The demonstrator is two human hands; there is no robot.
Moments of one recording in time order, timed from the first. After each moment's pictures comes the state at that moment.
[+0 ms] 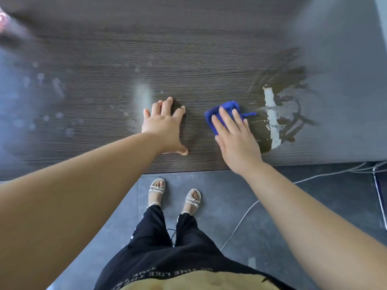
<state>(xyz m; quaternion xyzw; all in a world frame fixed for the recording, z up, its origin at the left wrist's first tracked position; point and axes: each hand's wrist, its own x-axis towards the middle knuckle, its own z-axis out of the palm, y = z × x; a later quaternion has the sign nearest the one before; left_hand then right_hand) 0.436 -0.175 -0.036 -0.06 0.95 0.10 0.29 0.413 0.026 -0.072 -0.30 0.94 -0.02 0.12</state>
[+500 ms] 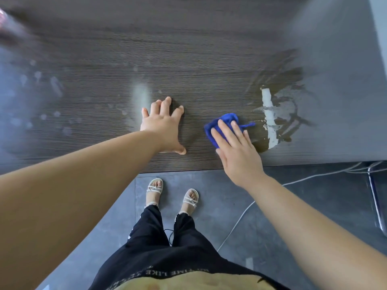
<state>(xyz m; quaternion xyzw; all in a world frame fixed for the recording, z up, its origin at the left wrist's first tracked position) 0.435 -0.175 -0.037 -0.05 0.95 0.08 0.30 0.434 0.045 -0.071 -0.32 0.94 -0.02 0.14</state>
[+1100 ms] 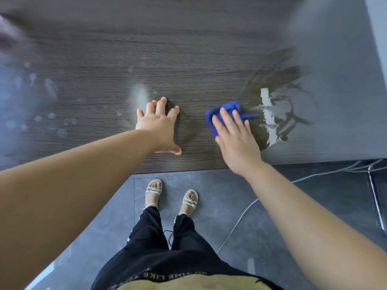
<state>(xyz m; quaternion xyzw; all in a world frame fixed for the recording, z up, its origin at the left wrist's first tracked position) 0.434 -0.174 -0.037 -0.05 0.95 0.07 0.30 0.410 0.041 -0.073 -0.29 0.95 -0.03 0.14</state>
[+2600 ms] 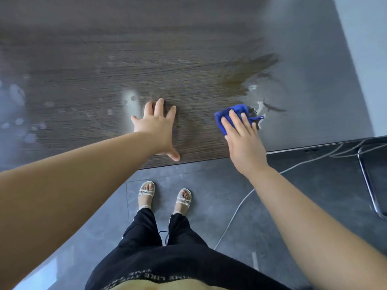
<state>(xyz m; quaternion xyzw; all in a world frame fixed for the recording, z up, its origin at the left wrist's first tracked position) 0.427 -0.112 -0.030 -0.03 0.95 0.02 0.32 0.417 0.119 -0.080 -0.23 0.97 -0.06 0.08</state>
